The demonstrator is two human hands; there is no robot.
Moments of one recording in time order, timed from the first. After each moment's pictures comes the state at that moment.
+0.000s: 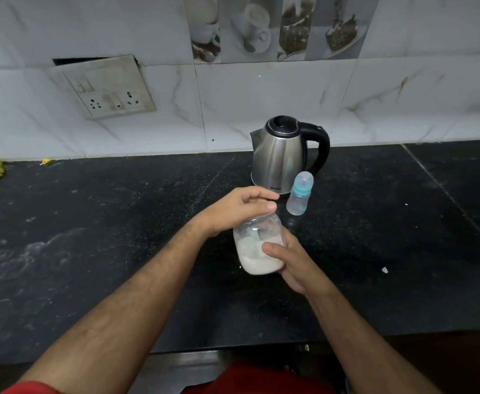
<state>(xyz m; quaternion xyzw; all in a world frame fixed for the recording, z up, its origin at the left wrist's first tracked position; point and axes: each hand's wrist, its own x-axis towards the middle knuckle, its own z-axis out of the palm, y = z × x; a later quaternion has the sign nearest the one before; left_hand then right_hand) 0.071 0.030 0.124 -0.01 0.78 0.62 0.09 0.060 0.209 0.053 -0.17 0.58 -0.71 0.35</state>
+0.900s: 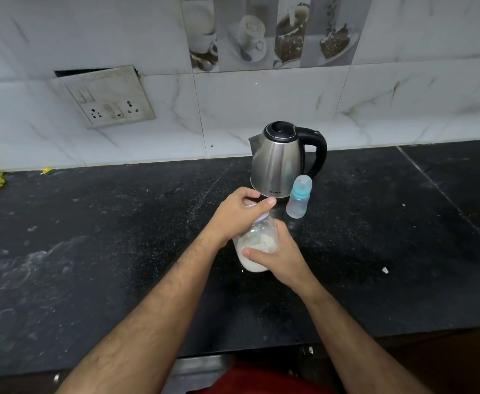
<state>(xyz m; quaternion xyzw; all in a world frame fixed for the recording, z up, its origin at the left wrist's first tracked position) 0.078 0.044 0.124 -0.17 0.81 0.56 0.00 0.068 0.192 0.055 -0.16 0.77 -0.59 0.20</state>
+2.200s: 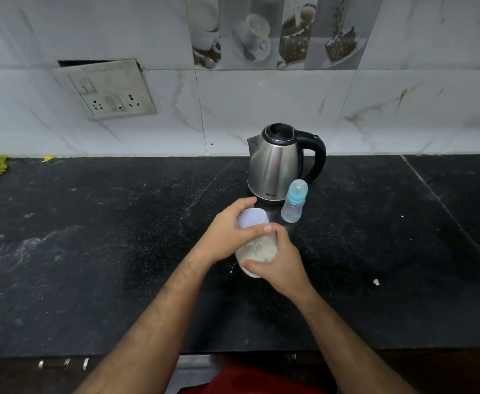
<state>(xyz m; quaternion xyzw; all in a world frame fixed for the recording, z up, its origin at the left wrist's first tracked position) 0.092 0.061 0.106 -0.11 0.83 0.54 -0.05 0.060 0.214 0.056 -0.19 0.81 -0.53 0.16</state>
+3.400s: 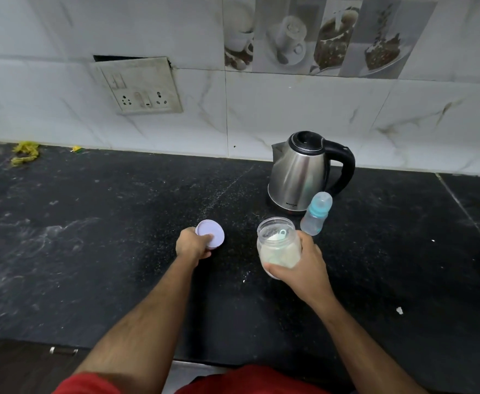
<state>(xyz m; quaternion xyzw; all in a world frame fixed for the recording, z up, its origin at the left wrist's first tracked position) 0.085 -0.044 -0.015 -0.54 0.63 0.55 -0.06 0.024 0.213 0.036 -0.20 0.86 -0.46 0.10</state>
